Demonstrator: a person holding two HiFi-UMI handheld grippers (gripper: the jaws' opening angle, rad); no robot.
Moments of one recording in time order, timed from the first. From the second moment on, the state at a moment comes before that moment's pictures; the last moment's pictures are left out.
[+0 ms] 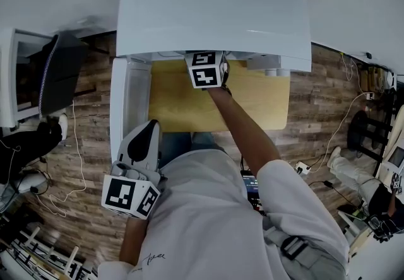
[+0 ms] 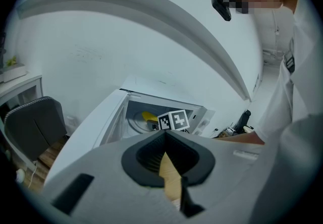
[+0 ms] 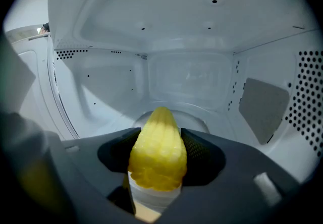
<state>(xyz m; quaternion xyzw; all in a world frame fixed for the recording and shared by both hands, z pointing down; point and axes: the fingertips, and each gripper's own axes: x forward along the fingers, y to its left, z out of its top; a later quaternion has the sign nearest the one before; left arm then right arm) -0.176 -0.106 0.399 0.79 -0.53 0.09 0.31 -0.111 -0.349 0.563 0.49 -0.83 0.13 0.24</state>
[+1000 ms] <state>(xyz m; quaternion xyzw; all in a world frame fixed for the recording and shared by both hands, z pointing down) -0.172 -0.101 0.391 0.79 -0.53 0.09 0.30 -0.107 -0.349 0.578 0.49 -0.81 0.09 0.33</state>
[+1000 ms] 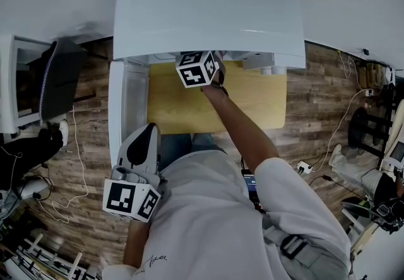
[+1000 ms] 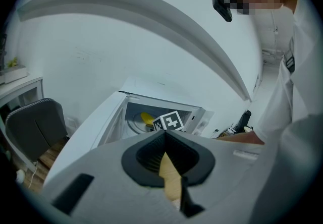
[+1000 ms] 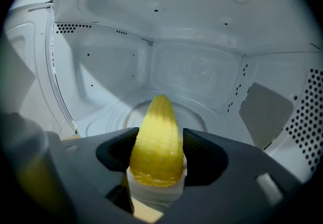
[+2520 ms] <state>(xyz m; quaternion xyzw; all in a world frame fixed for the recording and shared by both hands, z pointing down) -0.142 -0.080 0.375 0.80 -0.52 0.07 0.27 -0.077 -0.308 0.546 0.47 -0.83 0.16 0.24</state>
